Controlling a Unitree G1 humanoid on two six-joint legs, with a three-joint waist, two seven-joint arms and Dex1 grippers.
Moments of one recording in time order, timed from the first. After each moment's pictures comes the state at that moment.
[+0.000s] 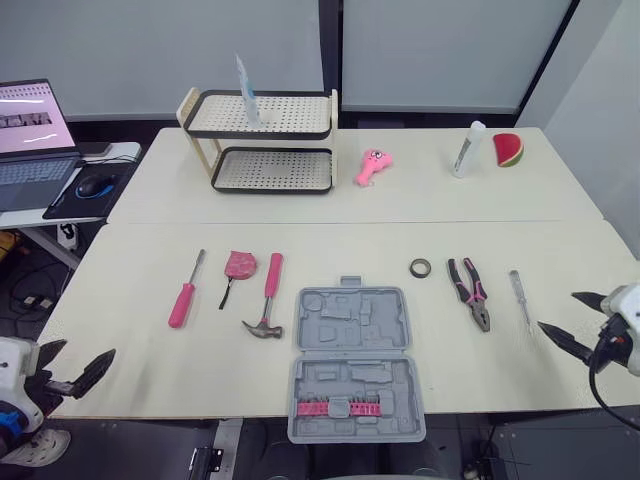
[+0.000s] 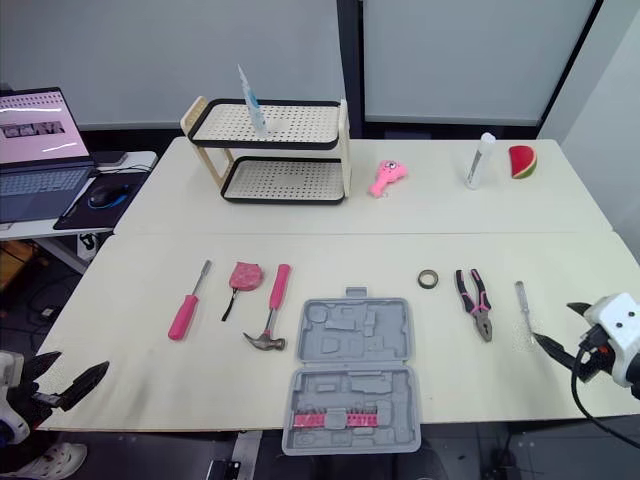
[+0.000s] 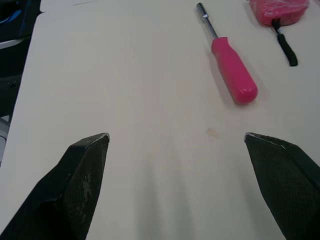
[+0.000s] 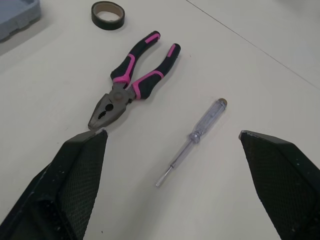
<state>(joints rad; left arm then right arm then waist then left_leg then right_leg) 0.34 0.74 0.66 0.24 -0.41 0.07 -0.91 0.24 -0.86 -0.48 -0.14 0.26 0.26 0.94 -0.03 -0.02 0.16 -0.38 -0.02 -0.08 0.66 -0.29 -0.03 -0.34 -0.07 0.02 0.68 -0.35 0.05</state>
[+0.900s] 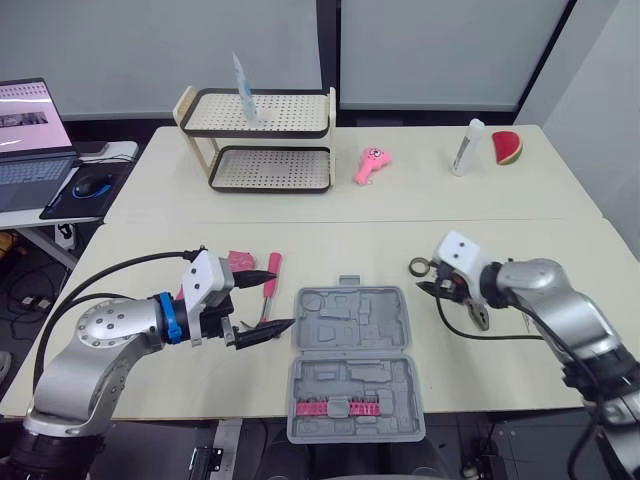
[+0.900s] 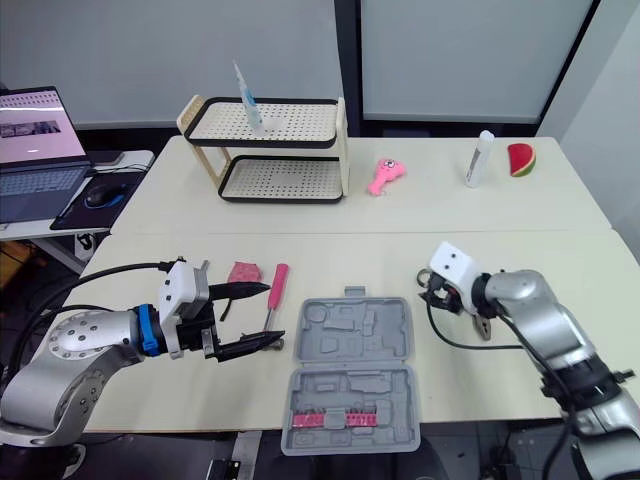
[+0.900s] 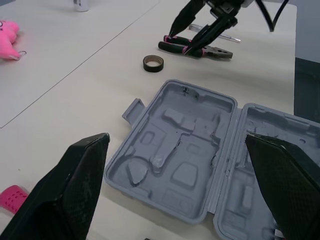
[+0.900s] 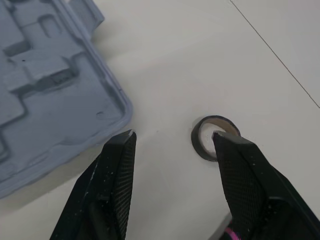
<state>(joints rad) -0.07 0.78 0.12 -0.40 -0.52 0.46 -1.02 -0.50 -0.68 0.29 -0.04 0.01 0.64 0.77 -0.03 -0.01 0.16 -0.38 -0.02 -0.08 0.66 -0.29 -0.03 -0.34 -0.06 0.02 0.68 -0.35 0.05</state>
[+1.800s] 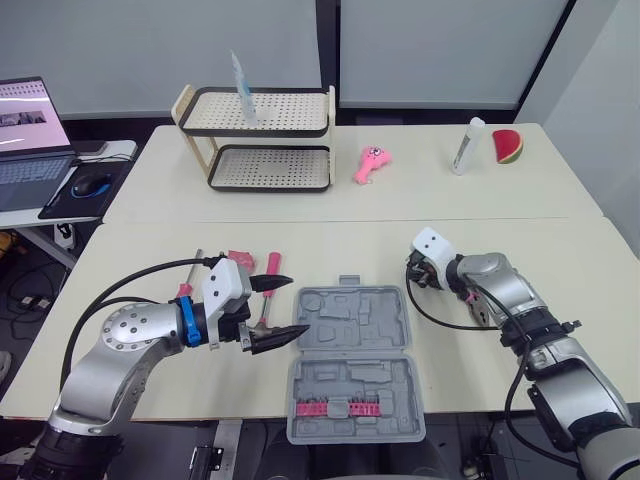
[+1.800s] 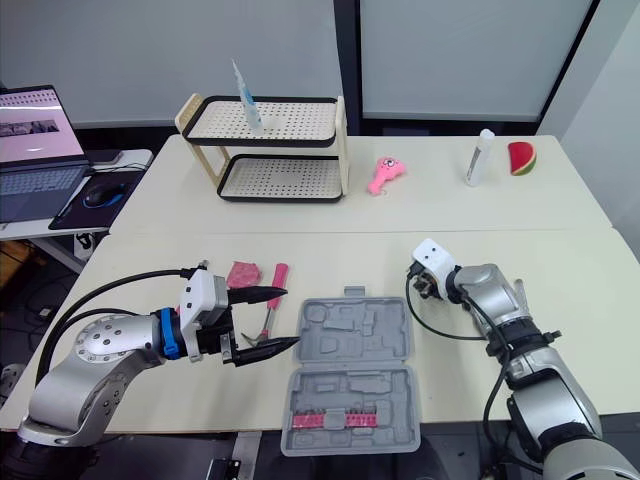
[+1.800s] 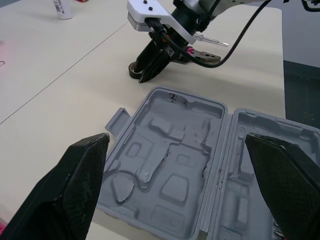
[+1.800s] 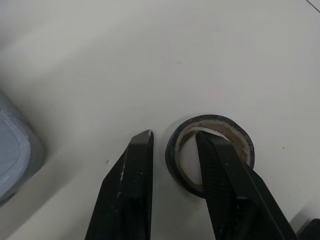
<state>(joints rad) -0.07 0.74 0.05 -0.38 -0.48 0.38 -1.02 -0.70 -0.46 0.30 0.50 -0.08 0.52 0.70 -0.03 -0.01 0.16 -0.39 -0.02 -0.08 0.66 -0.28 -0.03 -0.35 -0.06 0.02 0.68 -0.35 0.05</state>
